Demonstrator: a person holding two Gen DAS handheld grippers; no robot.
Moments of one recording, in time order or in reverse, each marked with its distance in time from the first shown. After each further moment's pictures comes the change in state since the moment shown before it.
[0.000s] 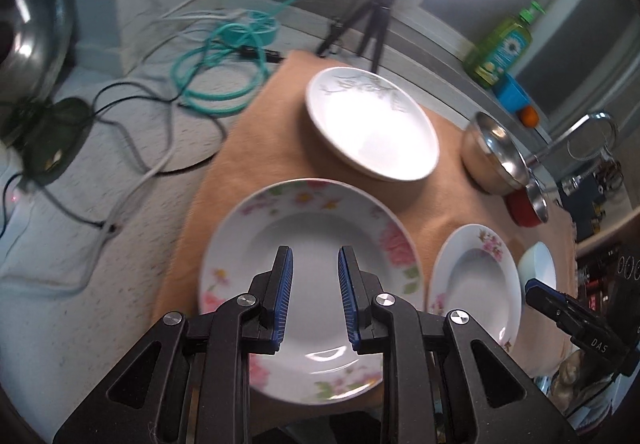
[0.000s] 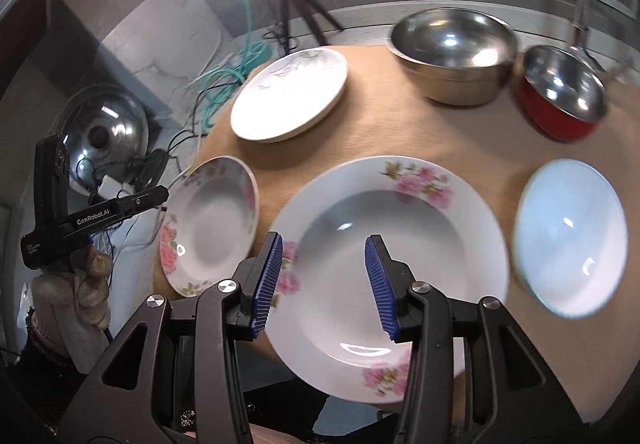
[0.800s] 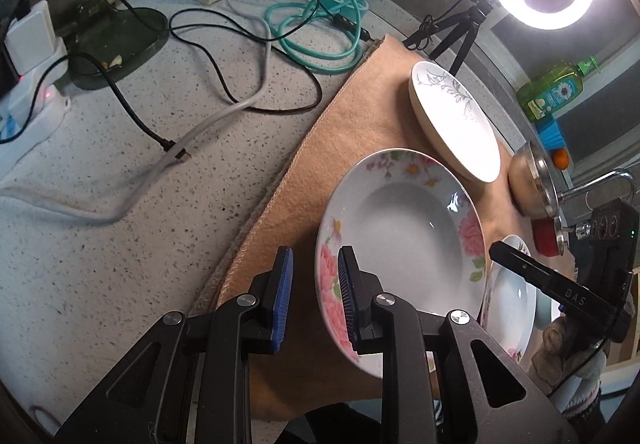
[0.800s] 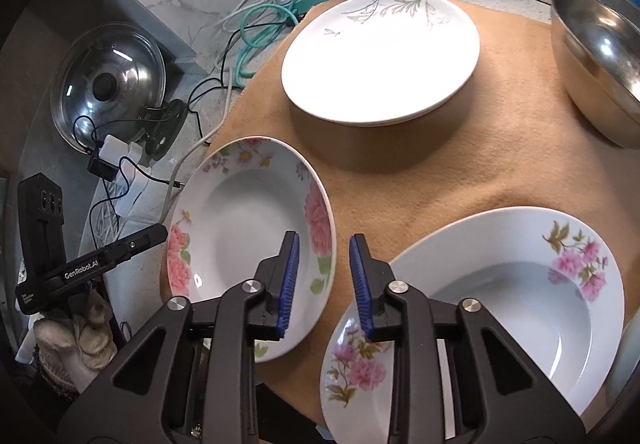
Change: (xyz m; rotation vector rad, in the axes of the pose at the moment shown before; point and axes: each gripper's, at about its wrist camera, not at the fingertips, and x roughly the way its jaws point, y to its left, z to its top) left arm 0.006 0.074 -0.028 -0.216 0.052 0.005; right arm 0.111 0.055 0.039 -0.090 0.191 0.076
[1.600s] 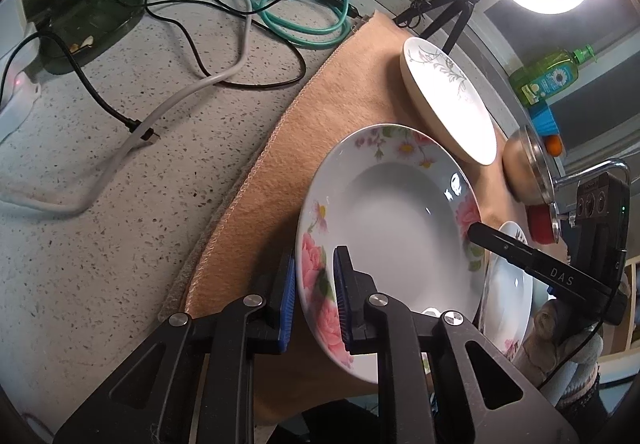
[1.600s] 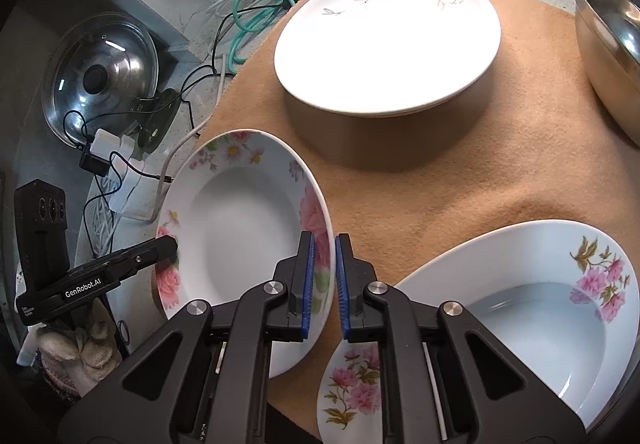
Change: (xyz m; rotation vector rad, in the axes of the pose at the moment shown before) left arm 0.020 -0.004 -0.003 0.015 0.055 -0.043; right arm 0.020 -0.003 0.006 0.009 0.045 0.015
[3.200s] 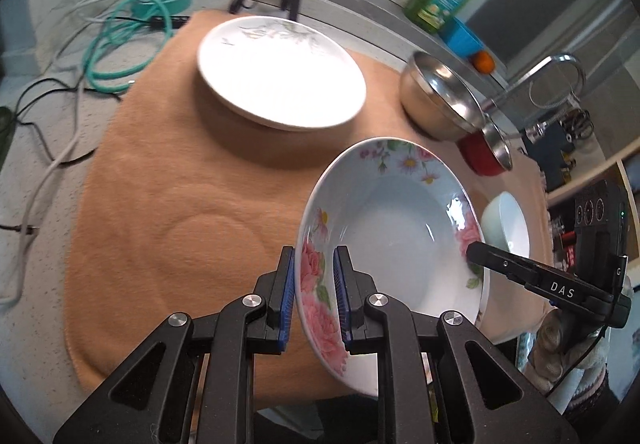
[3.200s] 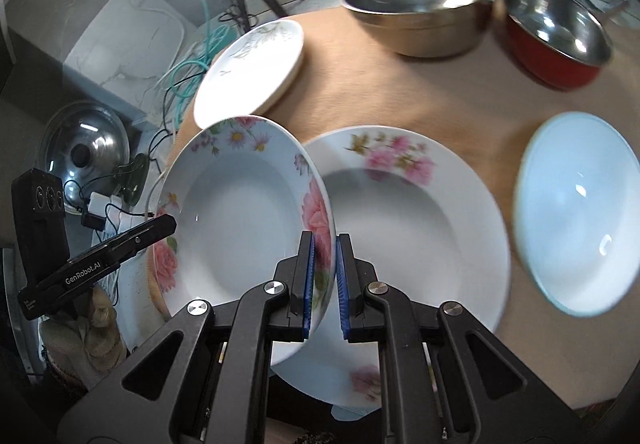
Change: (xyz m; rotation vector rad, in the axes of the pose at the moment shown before) left arm 0.018 -0.133 -0.012 0.356 0.059 -0.090; right arm -0.115 -0.084 -0.086 0.294 -0.157 -0.092
